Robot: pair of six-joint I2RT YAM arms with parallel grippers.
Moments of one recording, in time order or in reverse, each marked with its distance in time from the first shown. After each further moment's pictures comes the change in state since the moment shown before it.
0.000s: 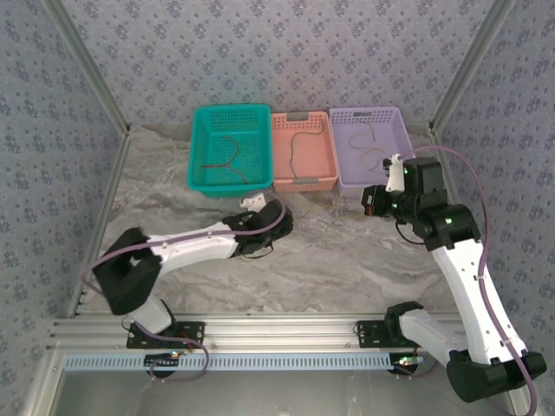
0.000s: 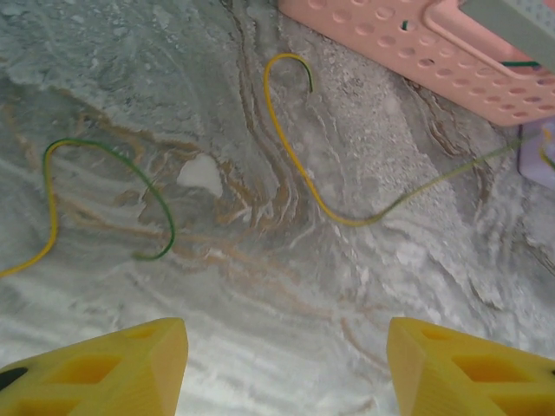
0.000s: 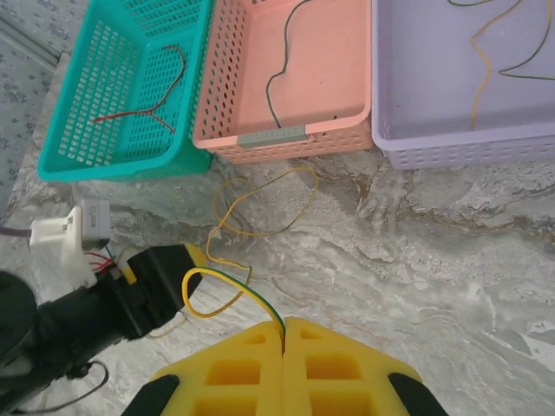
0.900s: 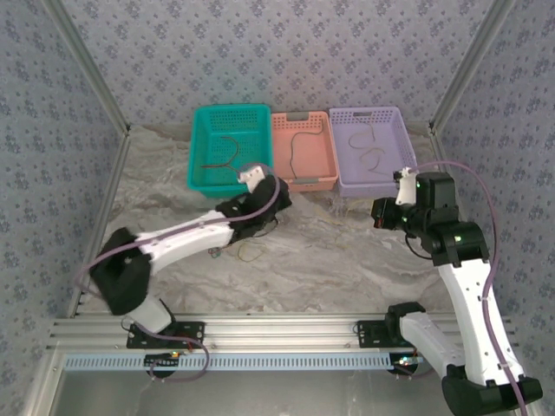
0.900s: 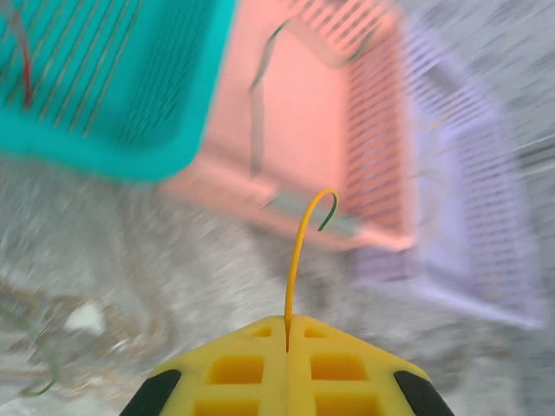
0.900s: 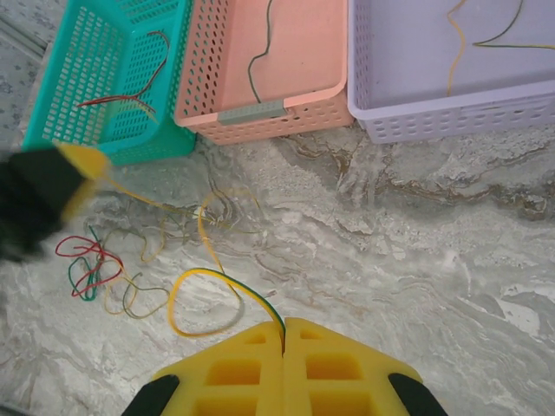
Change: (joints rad) left arm 0.054 -0.188 0.100 0.083 -0.075 0.126; right arm -0.071 -0.096 -0.063 -0.054 -0.050 -0.044
